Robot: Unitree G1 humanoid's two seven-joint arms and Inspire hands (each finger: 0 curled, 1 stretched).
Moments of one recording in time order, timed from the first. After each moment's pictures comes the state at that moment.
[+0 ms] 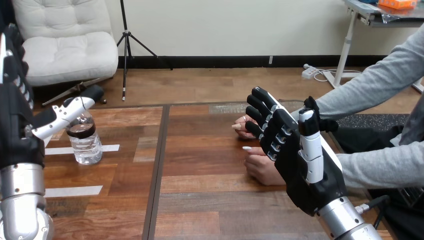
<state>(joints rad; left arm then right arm) -0.14 0.24 0.33 0.21 -0.03 -0.46 0.02 0.09 -0.12 0.03 -0.11 0.34 -0.08 0.43</state>
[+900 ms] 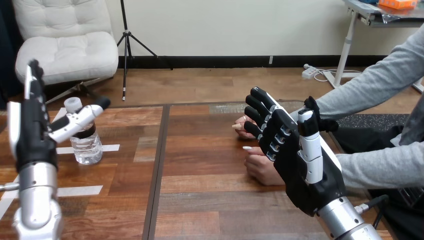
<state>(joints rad) -0.26 0.28 0.29 0.47 0.04 -0.32 0.07 0.09 -0.12 0.03 -0.11 0.34 -0.08 0.44</state>
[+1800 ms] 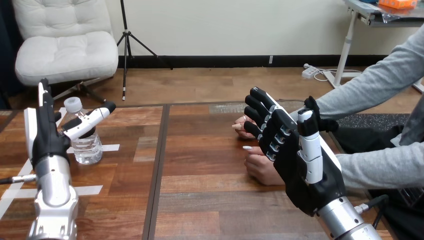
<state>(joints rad) -0.46 0.31 0.23 0.82 0.14 -0.26 0.24 0.09 -0.12 0.03 -0.11 0.34 -0.08 0.44</state>
